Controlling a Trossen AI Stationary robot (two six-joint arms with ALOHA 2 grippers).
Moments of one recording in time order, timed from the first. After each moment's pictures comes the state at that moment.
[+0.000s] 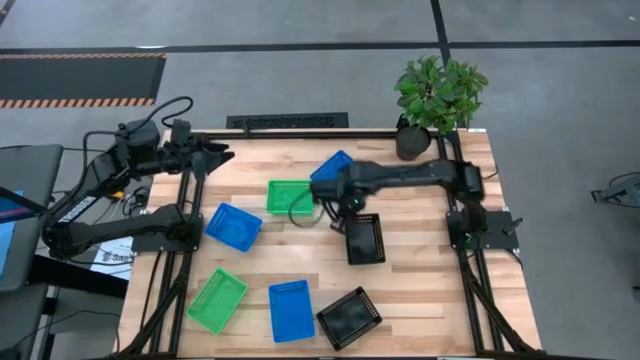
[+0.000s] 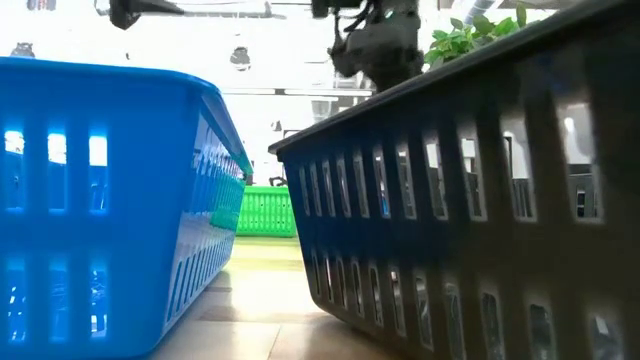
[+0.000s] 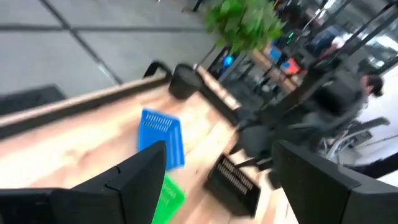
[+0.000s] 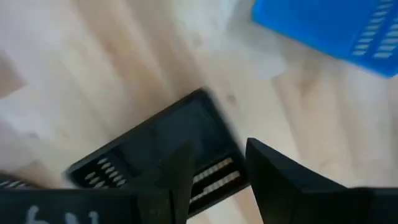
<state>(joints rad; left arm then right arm) 0.55 0.64 1.05 -0.69 0.19 -0.57 -0.02 1.98 1.84 -1.39 0.11 0.45</state>
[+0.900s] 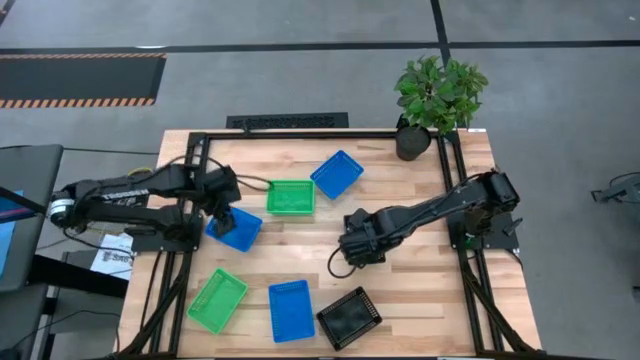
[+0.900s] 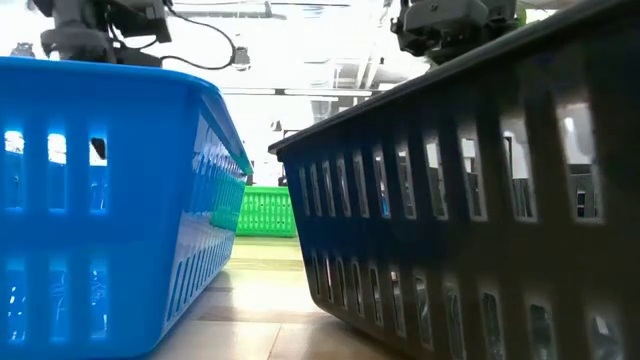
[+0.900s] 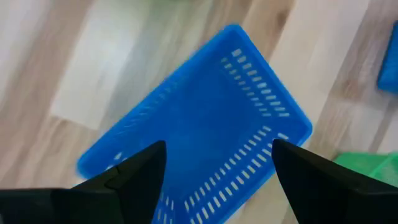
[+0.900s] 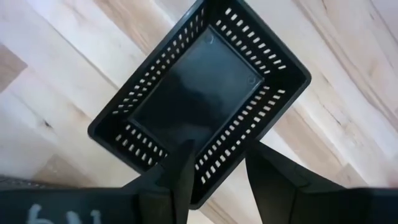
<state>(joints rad) 0.27 0.92 0.71 -1.06 0.19 -0.21 0.28 1.79 1.50 -1.27 0.25 1.05</state>
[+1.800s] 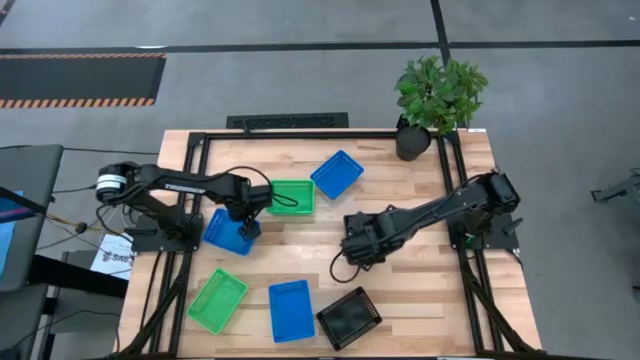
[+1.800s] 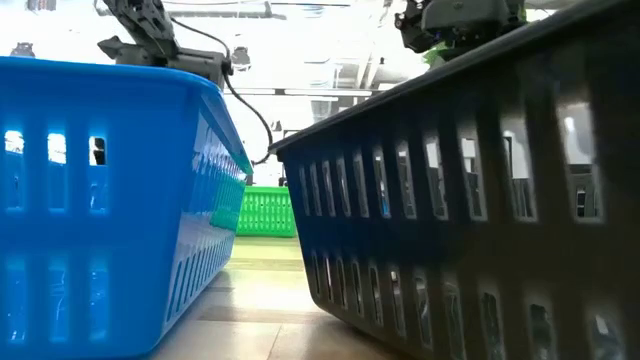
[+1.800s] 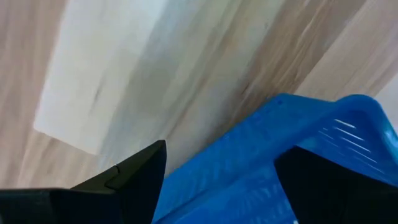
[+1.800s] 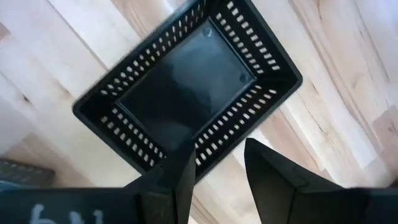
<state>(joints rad) 0.18 1.44 0.76 -0.90 0.02 -0.35 0.31 1.79 1.50 -1.31 0.27 0.95</state>
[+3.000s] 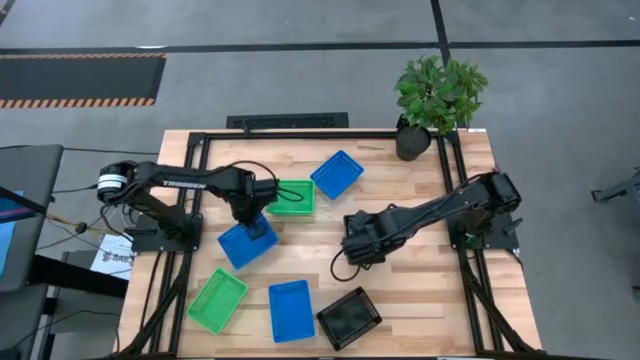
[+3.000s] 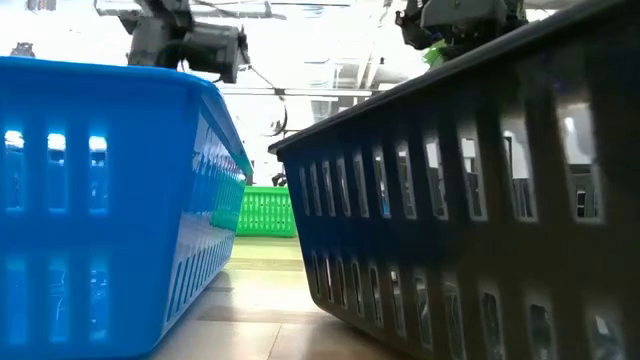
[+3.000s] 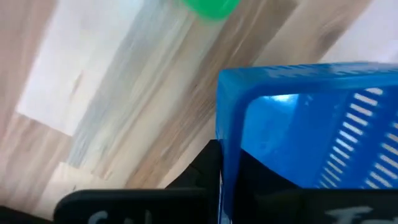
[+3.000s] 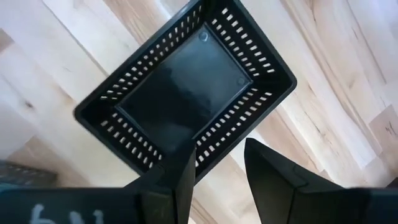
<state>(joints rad) 0.17 1.45 0.94 -1.06 0.13 -0.45 0.30 1.78 1.50 -1.31 0.27 0.96</state>
